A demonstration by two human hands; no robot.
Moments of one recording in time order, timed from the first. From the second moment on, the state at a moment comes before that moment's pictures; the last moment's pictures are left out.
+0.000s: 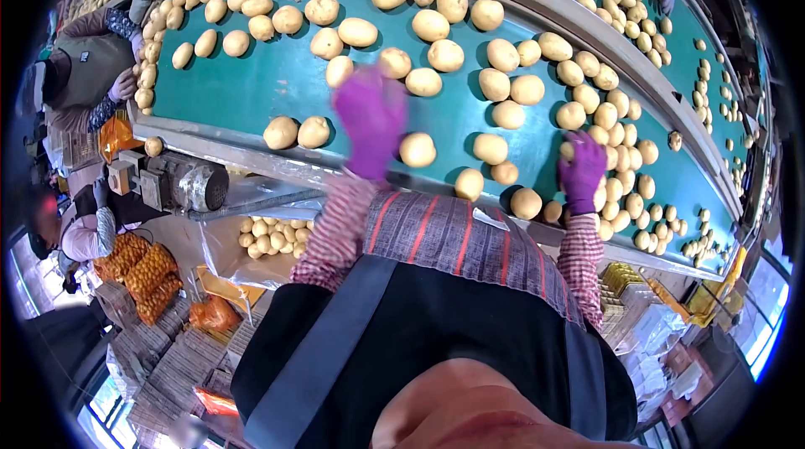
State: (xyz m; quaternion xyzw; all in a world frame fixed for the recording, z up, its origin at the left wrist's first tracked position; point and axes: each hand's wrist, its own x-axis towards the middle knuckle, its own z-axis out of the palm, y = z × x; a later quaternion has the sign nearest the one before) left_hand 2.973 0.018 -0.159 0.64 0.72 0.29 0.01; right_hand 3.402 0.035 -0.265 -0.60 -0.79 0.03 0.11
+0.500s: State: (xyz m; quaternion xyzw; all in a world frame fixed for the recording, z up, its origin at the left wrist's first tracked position) left_hand 2.900 -0.065 -0.103 0.44 0.63 0.60 0.23; right_hand 3.270 0.004 -0.203 -0.26 -0.88 0.22 0.35
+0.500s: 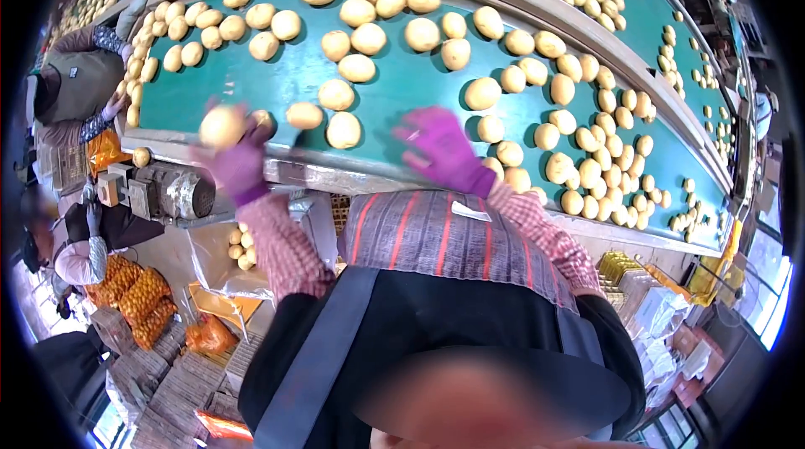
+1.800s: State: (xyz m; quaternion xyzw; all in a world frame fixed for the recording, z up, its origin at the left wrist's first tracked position) left_hand 3.297 -0.022 -0.217 0.70 0.67 0.22 0.08; right_hand 3.526 -0.002 -0.284 -0.51 -0.79 0.27 0.21
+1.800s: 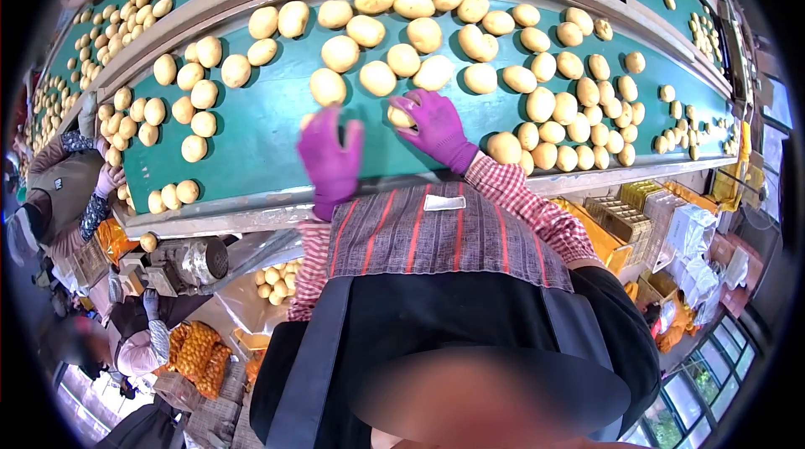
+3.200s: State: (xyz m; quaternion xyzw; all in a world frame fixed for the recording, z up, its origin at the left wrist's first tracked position) left_hand 3.665 -0.029 -0.246 0.76 0.51 0.24 0.33; right_hand 3.802 0.153 -0.326 -0.46 -0.81 0.12 0.35
